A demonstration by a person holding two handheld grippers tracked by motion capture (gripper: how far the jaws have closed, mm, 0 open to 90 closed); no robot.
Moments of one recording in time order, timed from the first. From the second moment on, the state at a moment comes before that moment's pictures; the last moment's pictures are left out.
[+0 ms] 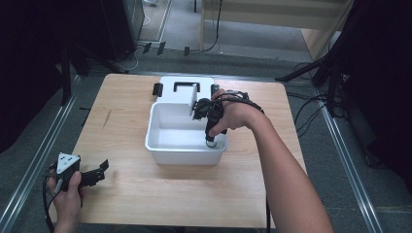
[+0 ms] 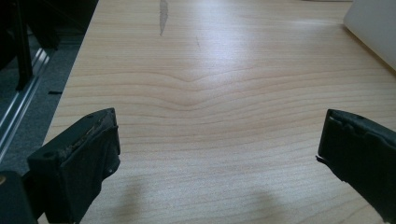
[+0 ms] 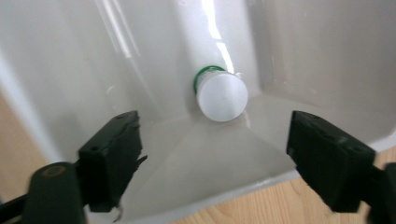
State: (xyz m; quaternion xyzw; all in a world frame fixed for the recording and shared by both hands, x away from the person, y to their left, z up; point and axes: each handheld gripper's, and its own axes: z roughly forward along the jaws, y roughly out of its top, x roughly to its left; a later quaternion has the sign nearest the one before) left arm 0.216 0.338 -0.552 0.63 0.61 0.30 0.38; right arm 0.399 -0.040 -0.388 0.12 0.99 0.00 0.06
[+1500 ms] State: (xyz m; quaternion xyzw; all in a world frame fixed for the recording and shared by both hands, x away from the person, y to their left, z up) left arm 0.215 0.338 -0.552 0.63 0.61 0.30 0.38; right arm 0.380 -0.173 -0.377 0.24 0.97 0.05 0.08
